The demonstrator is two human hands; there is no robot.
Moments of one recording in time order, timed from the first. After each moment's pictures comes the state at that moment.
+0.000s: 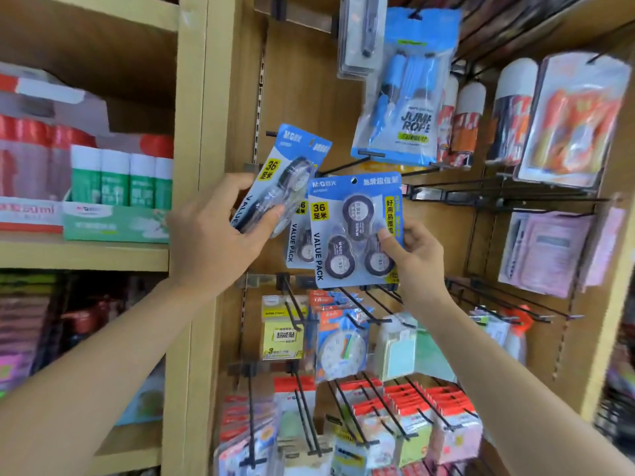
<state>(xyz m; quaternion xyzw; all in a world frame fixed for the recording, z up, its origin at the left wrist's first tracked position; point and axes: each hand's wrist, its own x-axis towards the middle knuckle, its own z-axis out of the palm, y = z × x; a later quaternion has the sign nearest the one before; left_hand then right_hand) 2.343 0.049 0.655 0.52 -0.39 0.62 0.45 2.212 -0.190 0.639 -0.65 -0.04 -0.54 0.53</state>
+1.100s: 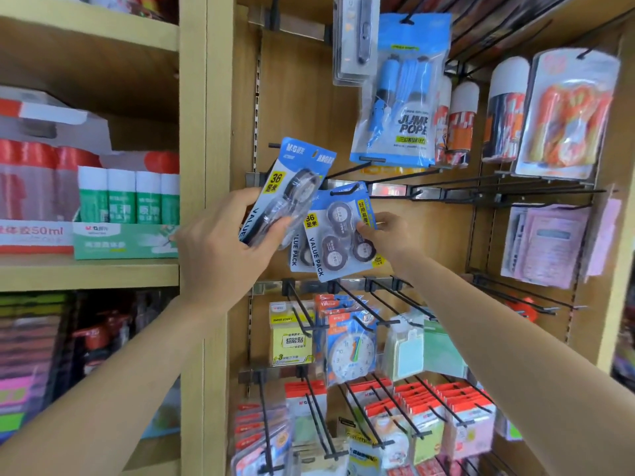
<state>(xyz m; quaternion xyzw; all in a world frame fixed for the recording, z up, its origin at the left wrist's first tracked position) 2.342 0.049 0.655 0.51 -0.40 0.64 0.42 2.280 -0.226 0.680 -0.76 0.17 -0.46 0.44</state>
